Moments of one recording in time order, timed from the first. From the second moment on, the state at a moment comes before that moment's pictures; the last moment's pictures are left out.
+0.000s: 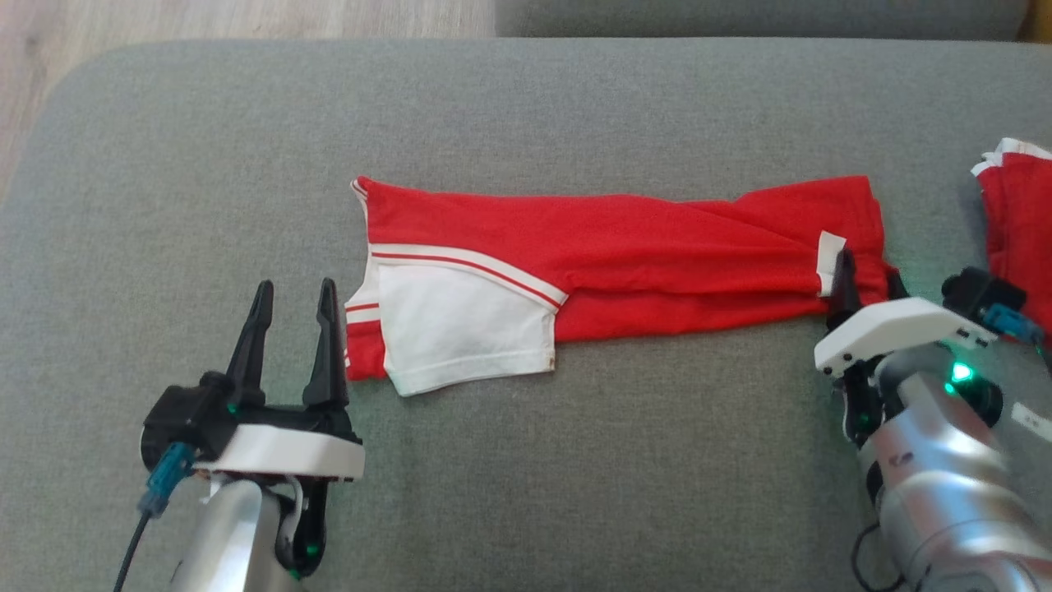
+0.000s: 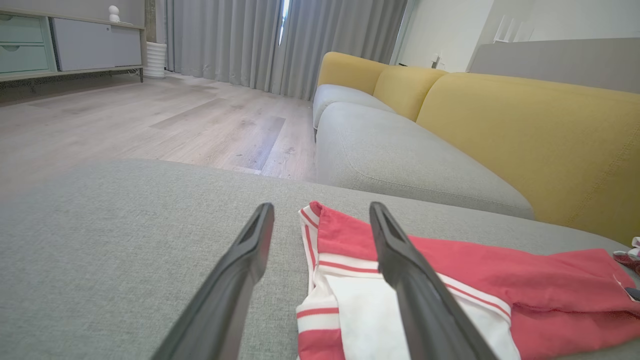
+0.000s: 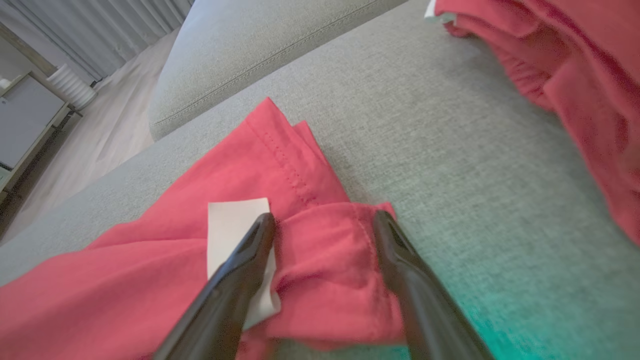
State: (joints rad) left arm -0.22 0.07 -0.14 0.34 -0.32 -0.12 -0.25; right arm -0.71 -0.06 -0.29 1.27 0.20 0.13 -0.25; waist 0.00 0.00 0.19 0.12
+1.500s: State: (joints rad) left arm -0.20 0.06 -0.13 0.36 -0.33 -0.13 -0.25; right arm -0.77 -0.07 -0.05 1.27 0.33 0.13 -0.25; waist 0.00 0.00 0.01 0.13
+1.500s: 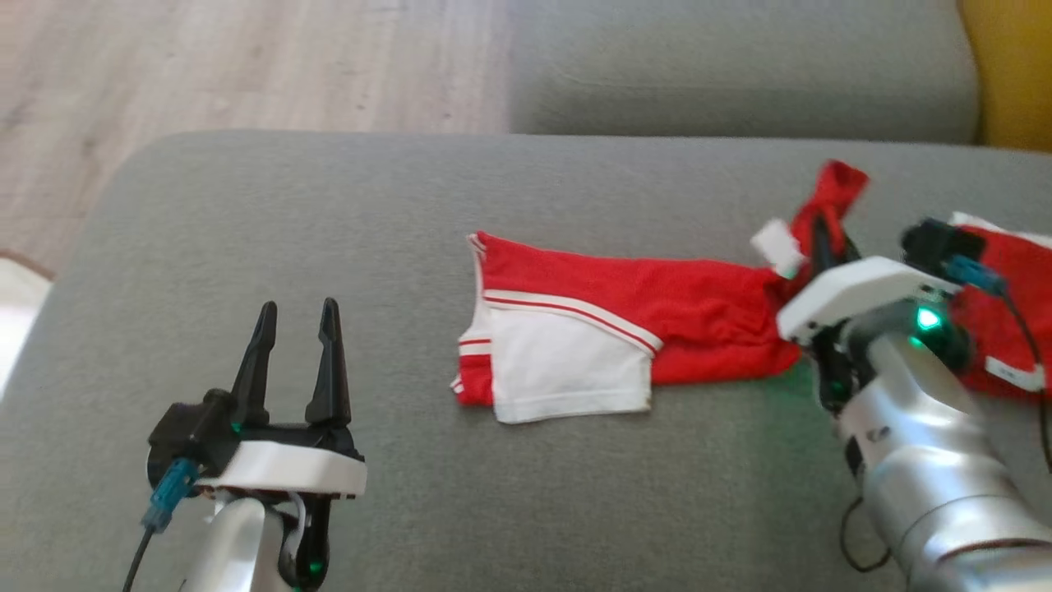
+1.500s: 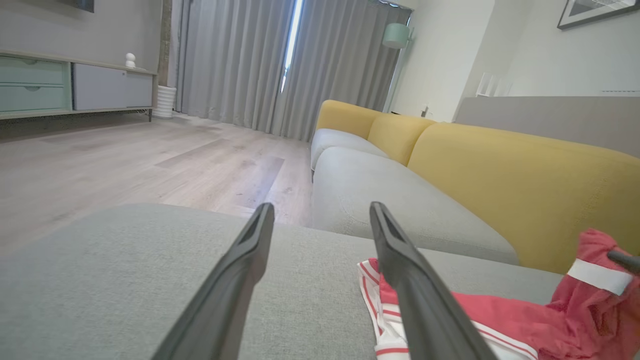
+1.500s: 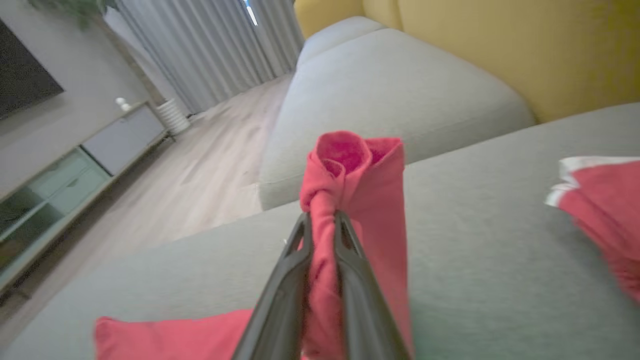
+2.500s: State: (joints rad) left arm -0.19 0.06 -0.19 0.38 -0.34 -0.13 -0.25; right arm -0.66 -0.06 0.83 1.09 1.05 0.13 -0.23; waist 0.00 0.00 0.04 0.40
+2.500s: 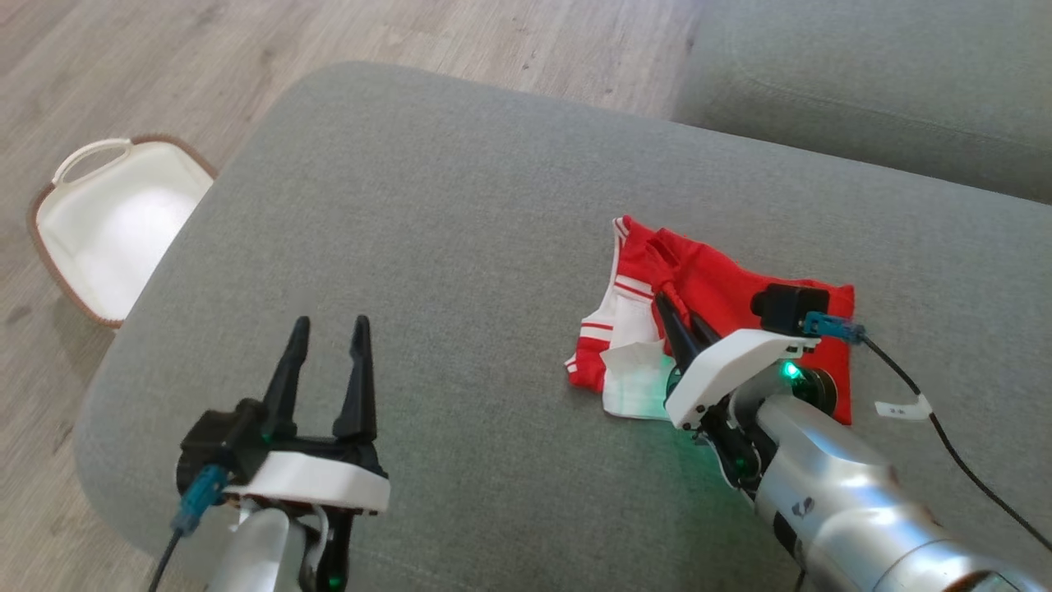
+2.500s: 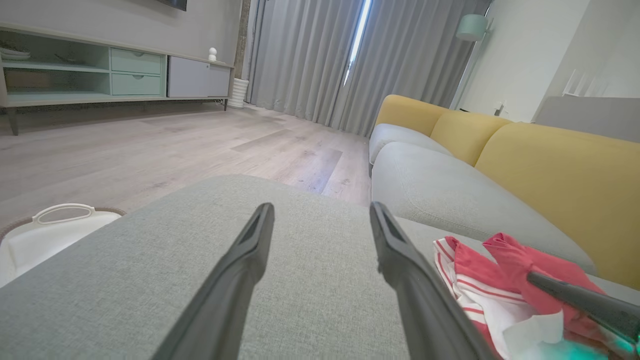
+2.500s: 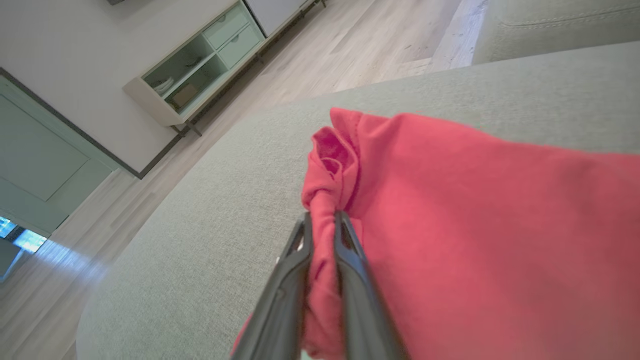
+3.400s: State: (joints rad) left arm -0.19 0.06 -0.14 0.34 -0.36 -0.12 -0.25; right arm -0.84 -0.06 0.81 1.05 1.00 0.13 -0.25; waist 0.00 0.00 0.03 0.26
